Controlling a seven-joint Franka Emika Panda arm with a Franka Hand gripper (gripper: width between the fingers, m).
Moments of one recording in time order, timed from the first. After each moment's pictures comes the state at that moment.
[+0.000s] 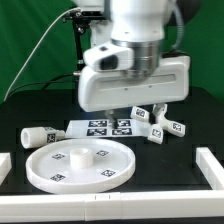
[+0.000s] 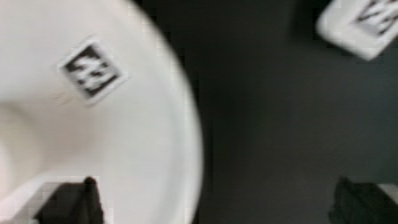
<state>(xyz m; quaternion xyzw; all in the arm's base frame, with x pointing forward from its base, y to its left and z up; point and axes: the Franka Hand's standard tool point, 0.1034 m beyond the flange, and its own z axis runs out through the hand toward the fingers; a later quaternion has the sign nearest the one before) 0.499 0.018 0.074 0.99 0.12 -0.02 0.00</state>
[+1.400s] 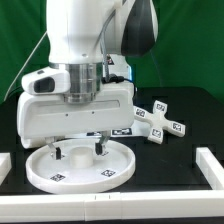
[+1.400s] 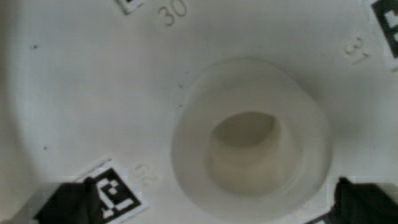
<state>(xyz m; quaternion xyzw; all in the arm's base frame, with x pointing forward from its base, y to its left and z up) 0.529 -0.079 0.021 0.99 0.16 0.02 0.02</state>
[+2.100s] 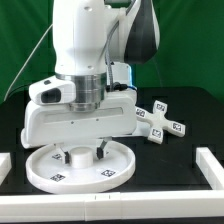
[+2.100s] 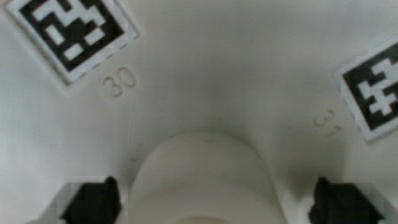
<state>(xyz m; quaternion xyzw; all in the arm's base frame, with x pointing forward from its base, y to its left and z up) 0.514 -0.073 0.011 0.99 0.15 0.00 0.02</state>
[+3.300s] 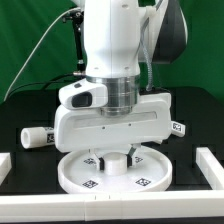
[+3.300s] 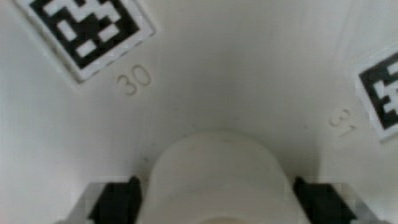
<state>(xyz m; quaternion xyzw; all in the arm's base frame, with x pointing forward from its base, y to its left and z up) 0.550 -0.014 0.011 0.99 0.12 0.01 0.01</state>
